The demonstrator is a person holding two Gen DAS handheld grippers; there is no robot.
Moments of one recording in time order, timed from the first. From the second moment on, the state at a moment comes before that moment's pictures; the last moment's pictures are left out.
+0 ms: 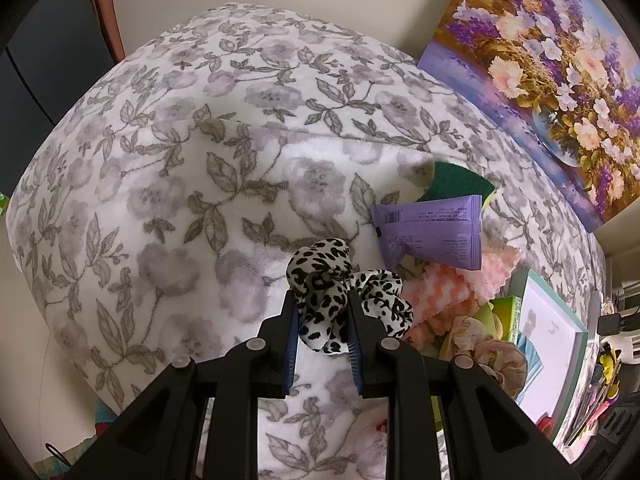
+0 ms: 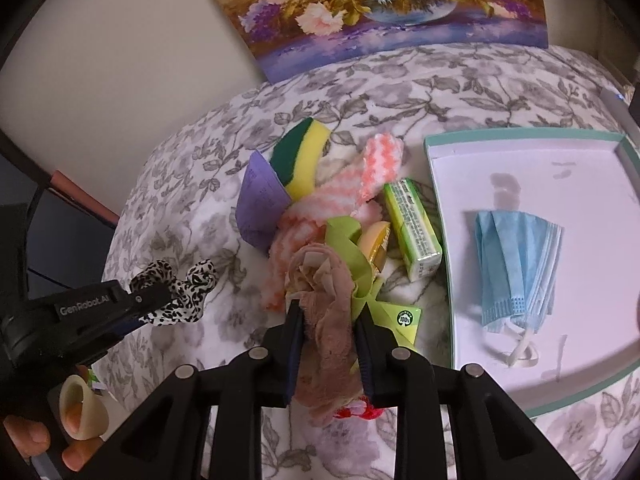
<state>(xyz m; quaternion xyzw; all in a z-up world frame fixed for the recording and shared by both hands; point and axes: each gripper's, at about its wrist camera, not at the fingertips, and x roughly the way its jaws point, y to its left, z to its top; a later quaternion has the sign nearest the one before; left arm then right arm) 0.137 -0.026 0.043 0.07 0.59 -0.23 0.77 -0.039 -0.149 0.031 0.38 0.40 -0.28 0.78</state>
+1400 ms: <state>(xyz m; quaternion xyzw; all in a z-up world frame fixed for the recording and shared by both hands) 0.128 -0.031 0.055 0.08 0.58 -0.24 0.78 -0.075 -0.150 0.101 0.37 0.28 -0.28 0.84</state>
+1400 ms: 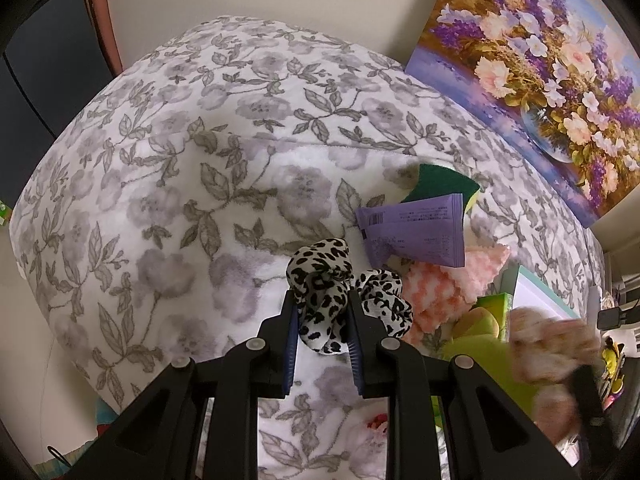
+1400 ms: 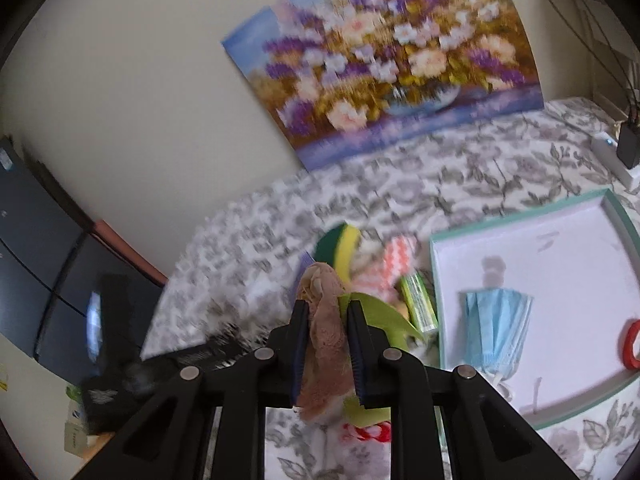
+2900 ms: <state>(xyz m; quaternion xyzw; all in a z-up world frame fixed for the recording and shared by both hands) 0.122 -0.043 0.032 0.11 0.60 -0.24 0.75 -0.067 -0.158 0.045 0.32 0.43 -0.32 0.78</state>
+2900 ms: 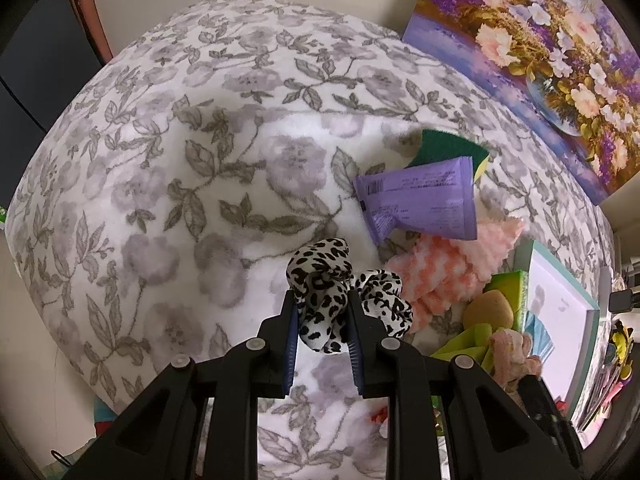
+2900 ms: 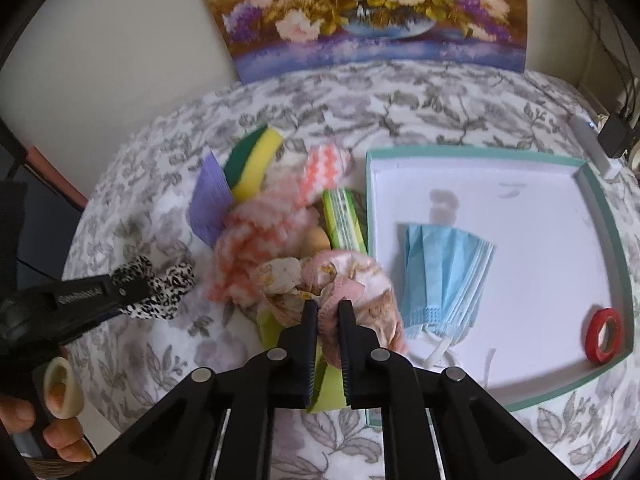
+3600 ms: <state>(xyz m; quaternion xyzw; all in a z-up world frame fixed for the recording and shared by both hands) 0.039 -0.121 0.080 0.11 0.53 -0.37 0.75 -0.166 -0.221 0.075 0.33 0.35 -0.45 0.75</state>
